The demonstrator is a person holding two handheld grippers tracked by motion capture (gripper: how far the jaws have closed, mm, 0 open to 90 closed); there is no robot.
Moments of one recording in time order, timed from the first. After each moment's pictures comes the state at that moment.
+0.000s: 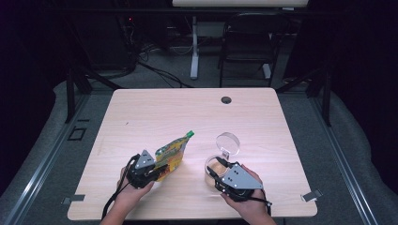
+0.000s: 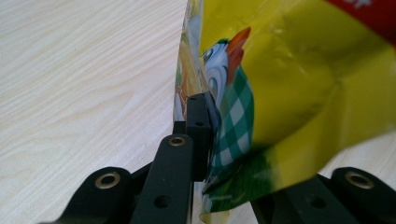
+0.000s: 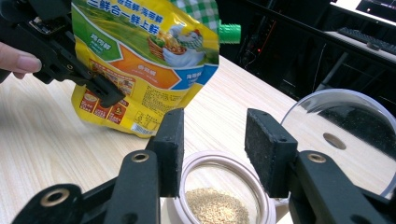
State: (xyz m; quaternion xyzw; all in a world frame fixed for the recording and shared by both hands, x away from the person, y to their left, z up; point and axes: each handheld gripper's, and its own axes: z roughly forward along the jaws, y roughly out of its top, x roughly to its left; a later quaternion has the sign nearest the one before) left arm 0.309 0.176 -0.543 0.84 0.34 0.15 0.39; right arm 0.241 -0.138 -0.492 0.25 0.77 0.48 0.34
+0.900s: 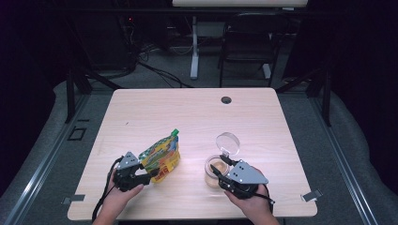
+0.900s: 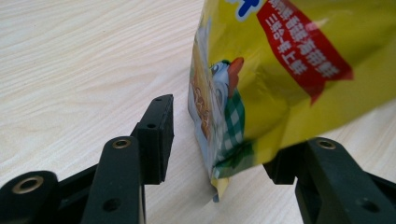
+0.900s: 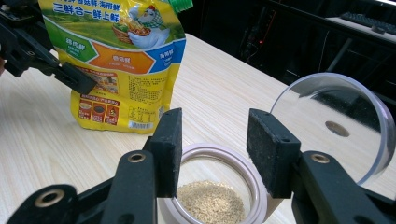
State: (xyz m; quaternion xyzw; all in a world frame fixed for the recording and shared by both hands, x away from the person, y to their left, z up) left arm 0.299 0.213 -0.543 0.81 0.38 0.13 0.43; right arm 0.247 -0.149 -0.490 0.28 0.76 0.49 0.32
